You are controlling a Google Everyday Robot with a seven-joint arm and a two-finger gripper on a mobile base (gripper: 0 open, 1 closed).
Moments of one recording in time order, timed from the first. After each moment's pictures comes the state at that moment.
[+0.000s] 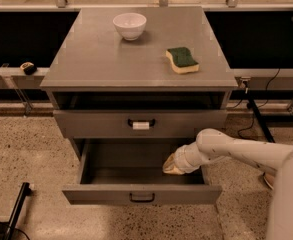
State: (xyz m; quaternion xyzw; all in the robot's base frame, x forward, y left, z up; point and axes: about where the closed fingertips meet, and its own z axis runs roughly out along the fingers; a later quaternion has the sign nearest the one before) arm 0.587 -0.099 0.454 -0.70 0.65 0.12 0.27
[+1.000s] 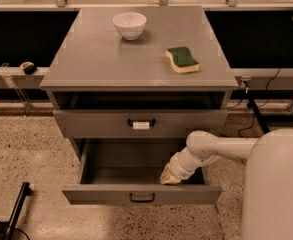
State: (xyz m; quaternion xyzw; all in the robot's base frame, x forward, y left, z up) arm 0.555 -0.084 0.410 -0.72 0.65 0.17 0.19
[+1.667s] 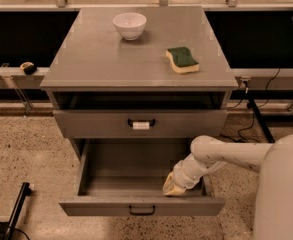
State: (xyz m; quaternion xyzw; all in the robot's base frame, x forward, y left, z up) arm 0.505 -0.092 0.418 -0.72 0.64 0.20 0.16
